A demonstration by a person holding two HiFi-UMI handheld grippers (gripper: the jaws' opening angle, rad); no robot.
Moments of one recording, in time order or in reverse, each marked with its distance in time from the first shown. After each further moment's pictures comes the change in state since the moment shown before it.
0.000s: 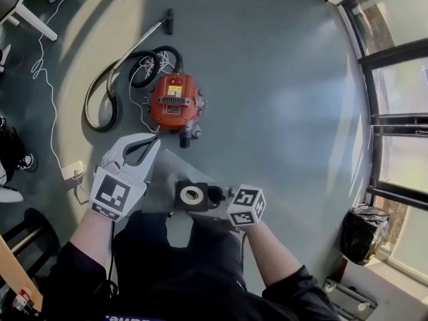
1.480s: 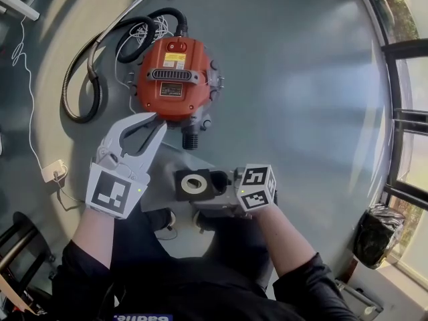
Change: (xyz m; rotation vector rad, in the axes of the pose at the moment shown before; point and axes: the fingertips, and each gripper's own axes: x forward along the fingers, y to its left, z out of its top) left arm 0.137 0.021 -0.181 0.061 -0.084 0.038; right arm 0.069 -0.203 -0.096 0.065 0.049 0.143
